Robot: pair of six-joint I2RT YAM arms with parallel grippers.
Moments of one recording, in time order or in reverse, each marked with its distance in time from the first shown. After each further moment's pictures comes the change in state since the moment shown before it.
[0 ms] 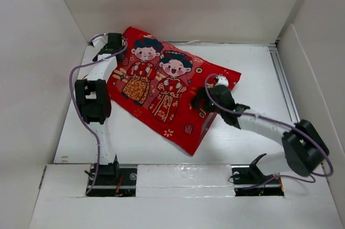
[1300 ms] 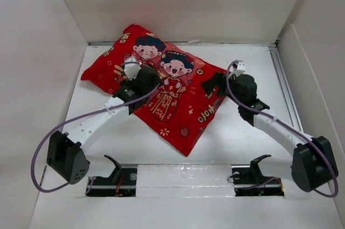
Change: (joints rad) left arm -0.580 -0.809 -0.710 -0.012 -0.112 -0.067; right arm -0.317 -0.072 0.080 0.152 -0.324 -0.168
